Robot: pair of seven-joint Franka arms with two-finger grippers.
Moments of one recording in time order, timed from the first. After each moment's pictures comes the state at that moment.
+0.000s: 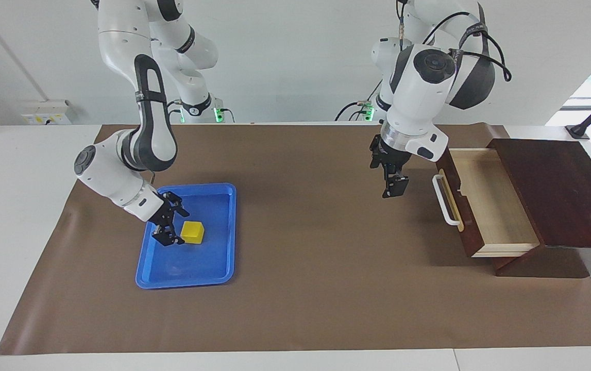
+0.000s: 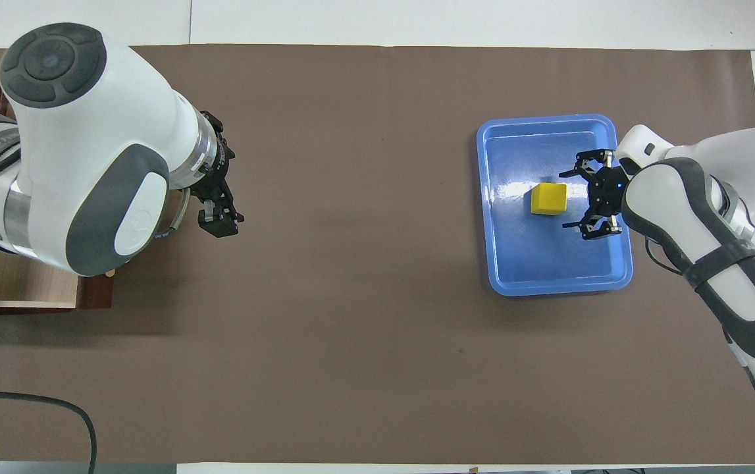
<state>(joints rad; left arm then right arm) -0.27 0.20 -0.17 -1.57 0.00 1.78 -2.10 -0.05 0.33 0.03 -2.00 0.54 2.29 -1.99</state>
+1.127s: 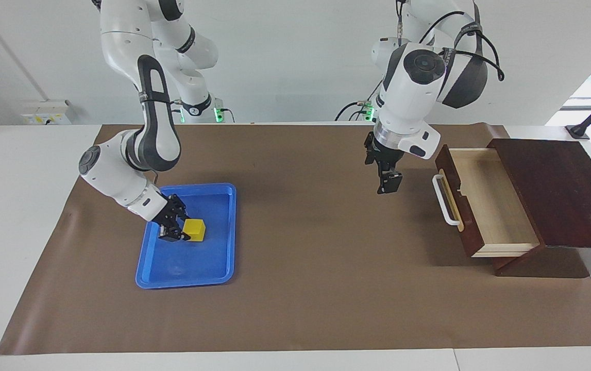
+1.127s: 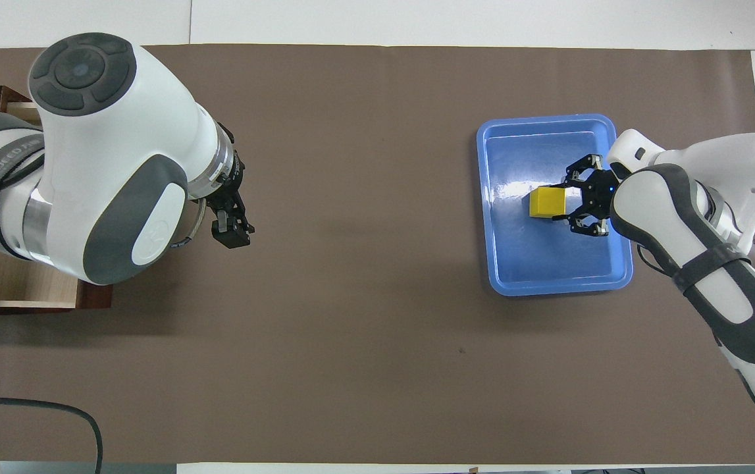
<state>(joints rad) -0.30 0.20 -0.17 -1.58 0.00 1.75 -2.16 -0.05 0.33 0.03 -2.00 0.54 2.29 -1.99</state>
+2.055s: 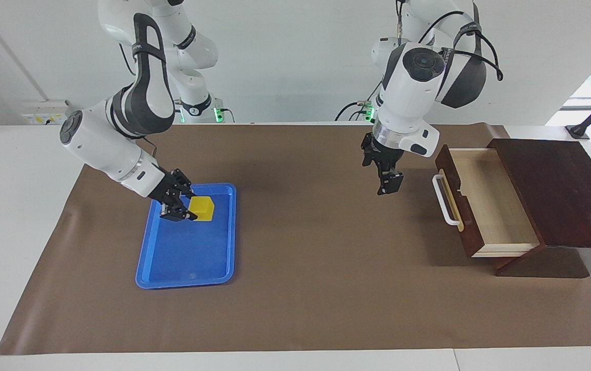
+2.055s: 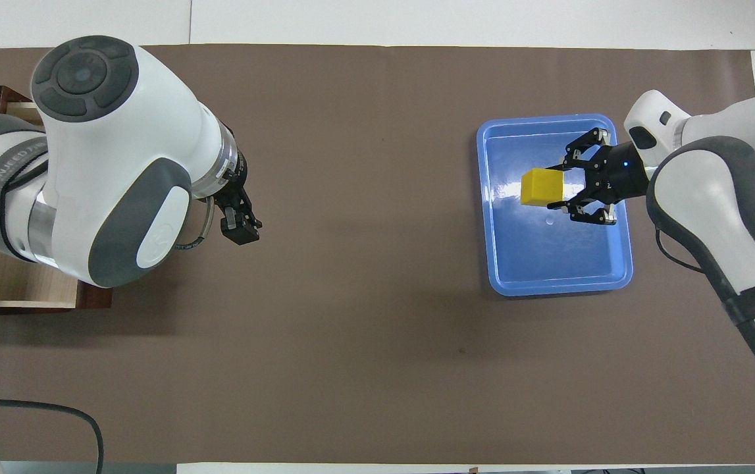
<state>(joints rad) -0.30 0.20 -0.17 -1.58 0.00 1.79 -2.22 0.01 0.19 0.03 -1.87 0.54 2.04 -1.77</state>
